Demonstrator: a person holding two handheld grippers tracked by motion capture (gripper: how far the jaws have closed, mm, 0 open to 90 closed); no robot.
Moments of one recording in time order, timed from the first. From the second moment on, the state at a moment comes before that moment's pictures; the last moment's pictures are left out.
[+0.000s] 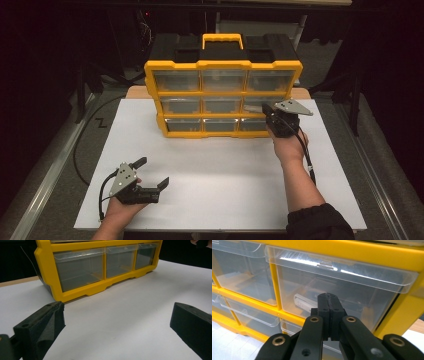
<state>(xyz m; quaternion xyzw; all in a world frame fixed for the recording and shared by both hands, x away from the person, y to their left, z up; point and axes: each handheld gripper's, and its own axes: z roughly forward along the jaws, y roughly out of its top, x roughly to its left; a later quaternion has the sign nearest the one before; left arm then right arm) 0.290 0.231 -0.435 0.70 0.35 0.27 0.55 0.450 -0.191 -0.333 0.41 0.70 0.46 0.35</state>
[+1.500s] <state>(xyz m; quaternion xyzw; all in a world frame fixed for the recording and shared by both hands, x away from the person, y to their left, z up) 0.288 0.229 -0.435 0.71 0.35 0.28 0.55 0.391 -0.201 -0.350 0.39 0.73 0.50 0.28</state>
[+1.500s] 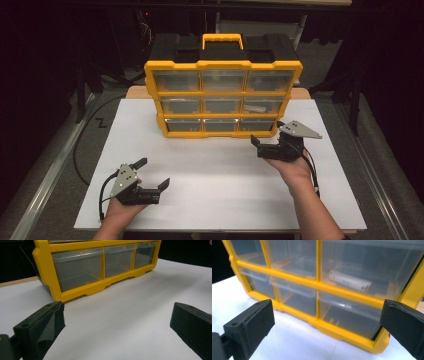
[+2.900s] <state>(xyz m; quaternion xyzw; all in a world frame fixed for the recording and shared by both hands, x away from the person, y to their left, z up) 0.286 0.225 -0.438 0.72 0.36 0.27 0.53 0.320 -0.253 -0.420 0.39 0.73 0.49 0.28</state>
